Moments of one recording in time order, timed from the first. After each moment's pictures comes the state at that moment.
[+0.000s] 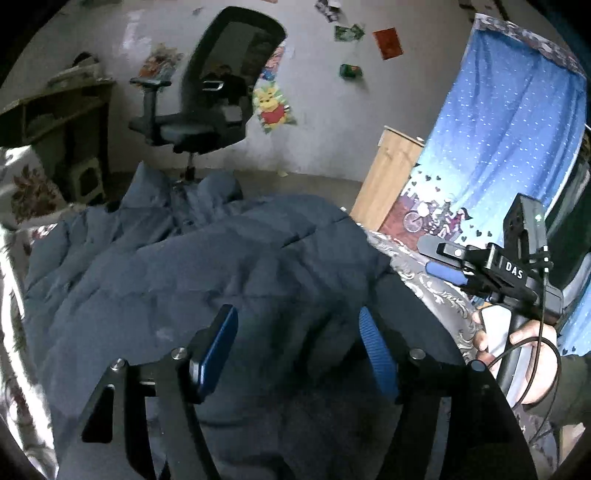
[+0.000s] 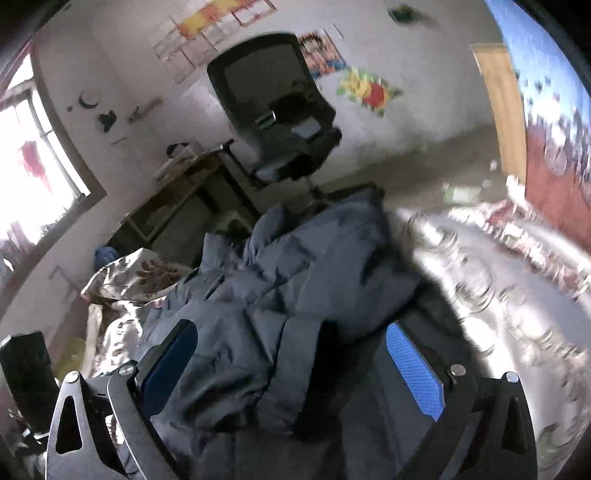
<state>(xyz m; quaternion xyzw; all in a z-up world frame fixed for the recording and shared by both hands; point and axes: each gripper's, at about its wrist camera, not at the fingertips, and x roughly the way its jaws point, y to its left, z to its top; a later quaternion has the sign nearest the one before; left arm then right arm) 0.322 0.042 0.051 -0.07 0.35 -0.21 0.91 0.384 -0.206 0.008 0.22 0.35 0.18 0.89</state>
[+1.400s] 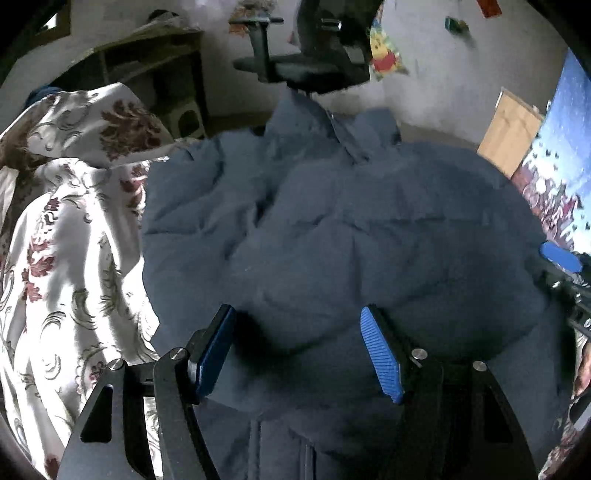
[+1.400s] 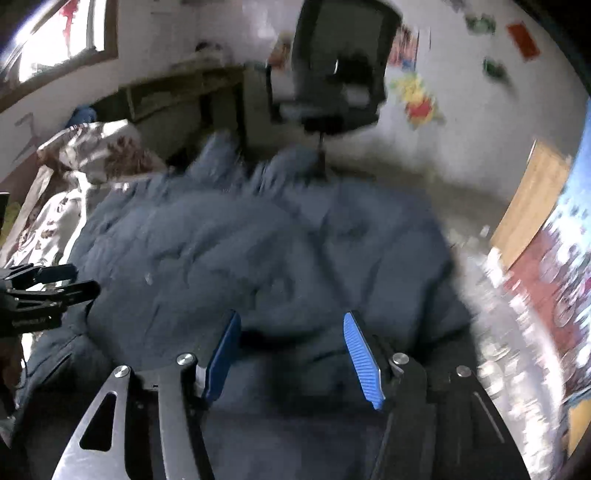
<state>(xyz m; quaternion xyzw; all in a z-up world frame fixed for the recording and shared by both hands) 0.361 0.126 -0.012 -0.02 0.47 -0.02 0.88 0.400 -0.079 -0.018 -0.05 0.42 0.16 0.89</state>
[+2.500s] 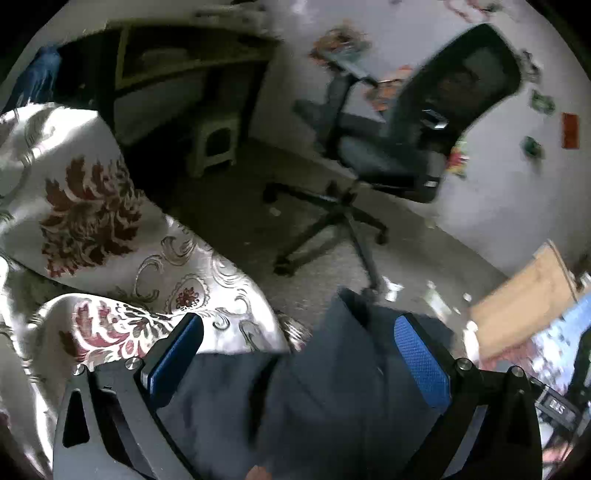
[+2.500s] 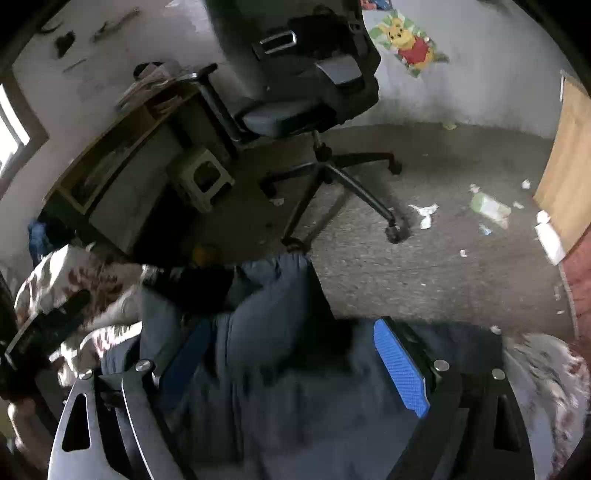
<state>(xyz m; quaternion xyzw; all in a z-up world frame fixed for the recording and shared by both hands) 0.630 0.221 0.048 -0.22 0.41 0.08 0.88 0.702 -0.062 0.014 0.10 0.48 0.17 0.85</state>
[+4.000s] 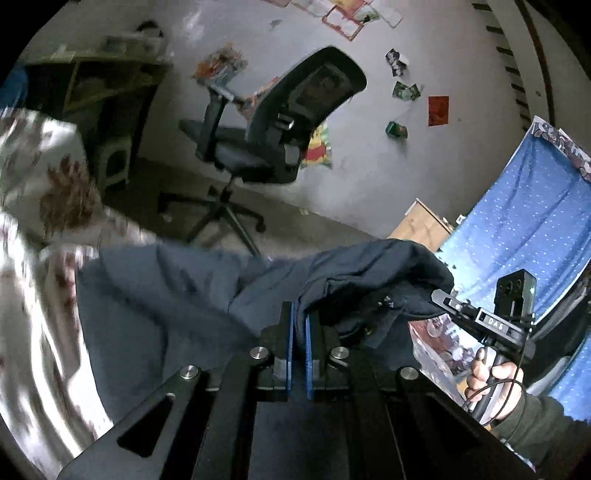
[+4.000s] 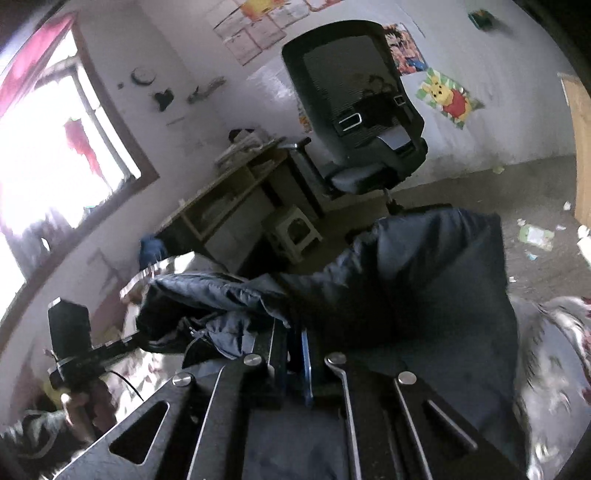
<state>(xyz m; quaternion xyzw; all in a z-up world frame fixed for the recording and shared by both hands) 0.411 0.194 0.111 -0.21 0.33 -0.19 0.90 0.484 -0.123 0.079 0.16 0.32 0.31 0.88</state>
